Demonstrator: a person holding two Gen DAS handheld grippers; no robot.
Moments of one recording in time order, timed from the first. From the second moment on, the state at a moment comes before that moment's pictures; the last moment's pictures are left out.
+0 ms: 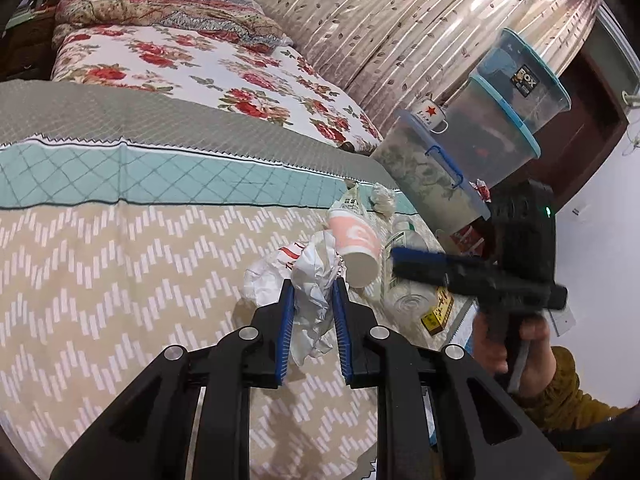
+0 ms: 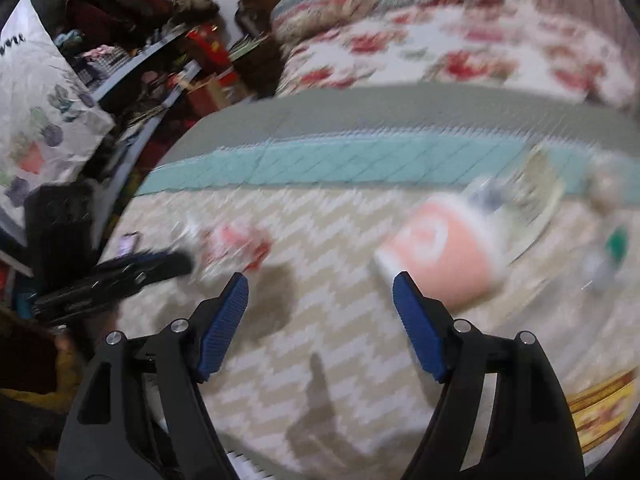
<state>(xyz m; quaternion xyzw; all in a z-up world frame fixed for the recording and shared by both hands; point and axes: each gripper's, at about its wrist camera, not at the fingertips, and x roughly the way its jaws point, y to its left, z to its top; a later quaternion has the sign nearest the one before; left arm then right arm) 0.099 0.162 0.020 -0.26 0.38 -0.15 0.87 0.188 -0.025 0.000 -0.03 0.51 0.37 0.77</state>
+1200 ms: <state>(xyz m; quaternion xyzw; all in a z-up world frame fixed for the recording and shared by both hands) 0.065 0.160 0.032 -0.25 0.37 -0.13 0.88 0.109 -0.042 -0.030 0.03 0.52 0.42 0.74</state>
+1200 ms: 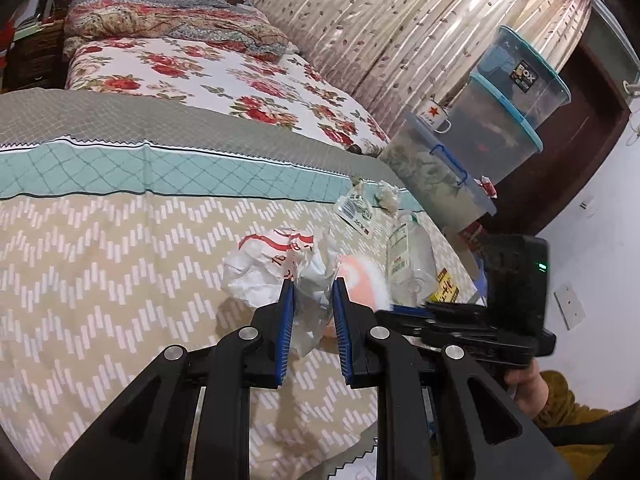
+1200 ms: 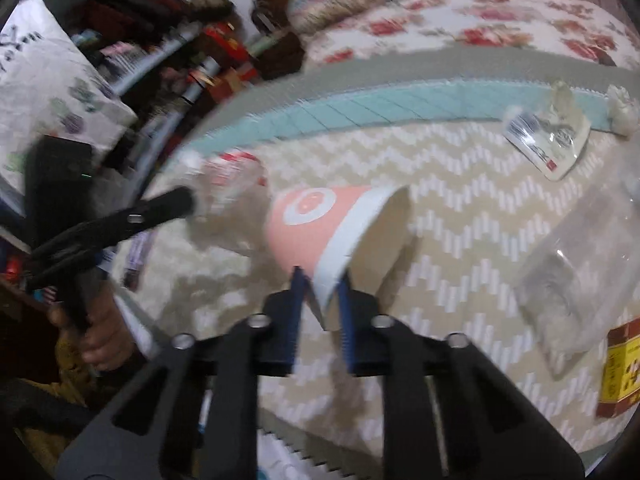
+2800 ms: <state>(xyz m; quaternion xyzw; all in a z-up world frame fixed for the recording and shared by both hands) 0.411 -0.430 0.032 0.01 0.48 -0.33 0.82 0.249 -0.571 -0.035 0.28 0.35 0.01 0.89</state>
